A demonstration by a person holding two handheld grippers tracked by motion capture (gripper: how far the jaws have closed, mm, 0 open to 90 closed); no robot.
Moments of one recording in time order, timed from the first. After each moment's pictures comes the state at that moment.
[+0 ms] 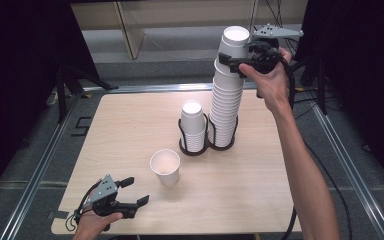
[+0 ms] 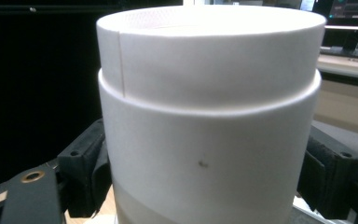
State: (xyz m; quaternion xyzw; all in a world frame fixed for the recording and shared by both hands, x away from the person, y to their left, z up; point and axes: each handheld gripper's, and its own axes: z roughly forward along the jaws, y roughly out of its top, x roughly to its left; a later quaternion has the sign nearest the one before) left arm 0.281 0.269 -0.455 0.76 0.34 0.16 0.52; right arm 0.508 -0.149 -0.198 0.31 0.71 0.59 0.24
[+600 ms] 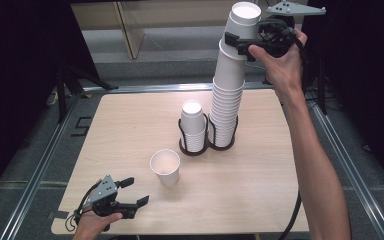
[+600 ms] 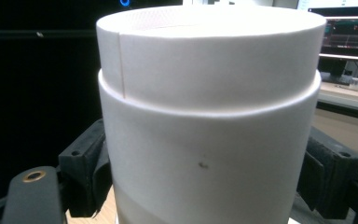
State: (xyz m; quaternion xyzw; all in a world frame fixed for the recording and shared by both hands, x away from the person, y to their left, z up) left arm 0.281 0.269 -0.455 0.76 0.34 0.16 0.52; right arm 0.491 -0.158 -0.148 0.30 0.69 0.61 0.27
